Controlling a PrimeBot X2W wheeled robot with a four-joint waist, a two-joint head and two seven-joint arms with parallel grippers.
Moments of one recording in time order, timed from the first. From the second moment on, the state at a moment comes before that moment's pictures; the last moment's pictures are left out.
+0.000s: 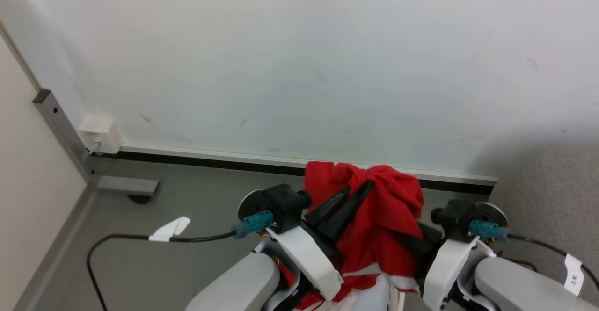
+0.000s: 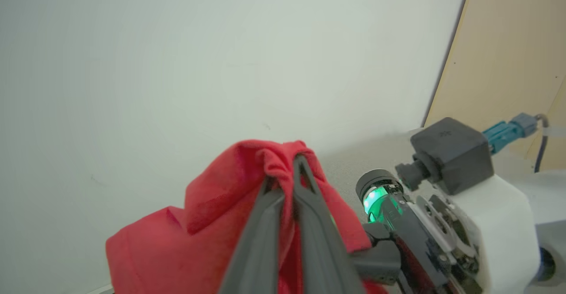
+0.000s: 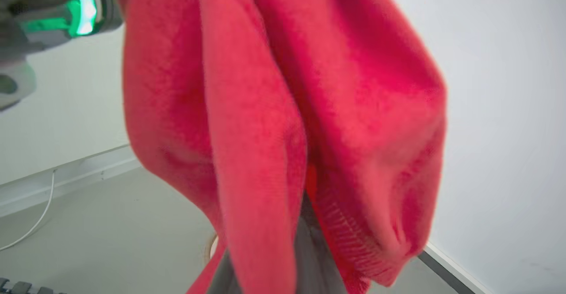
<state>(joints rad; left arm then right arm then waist) -0.59 0.14 -0.85 0.32 -0.58 -0.11 -0.24 -0.74 -0.40 1.25 0.50 0.92 0.13 -0.26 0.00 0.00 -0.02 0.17</state>
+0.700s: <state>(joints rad) -0.55 0.18 -0.83 0.31 -0.57 -0.06 -0.26 -0.51 -0.37 0.64 0.34 0.61 0.13 -0.26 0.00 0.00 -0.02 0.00</state>
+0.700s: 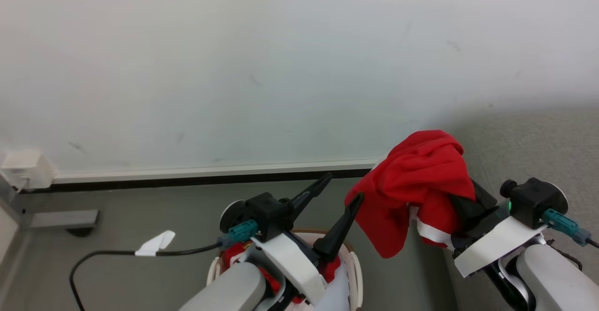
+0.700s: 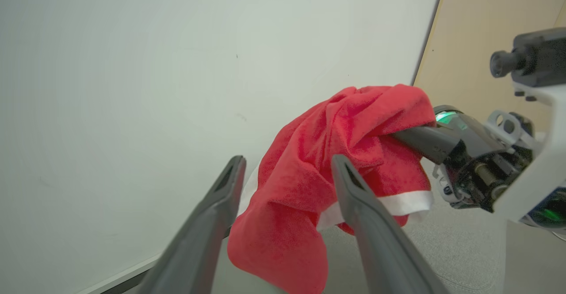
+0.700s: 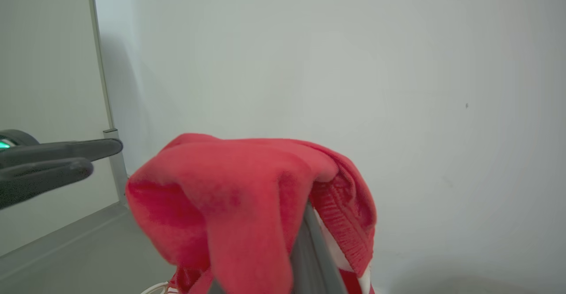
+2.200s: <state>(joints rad) -0.49 0.16 -0.69 0.30 -0.34 -0.11 -0.26 -0.35 -0.30 0.20 0.10 0.56 0.13 -0.26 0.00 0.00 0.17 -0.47</state>
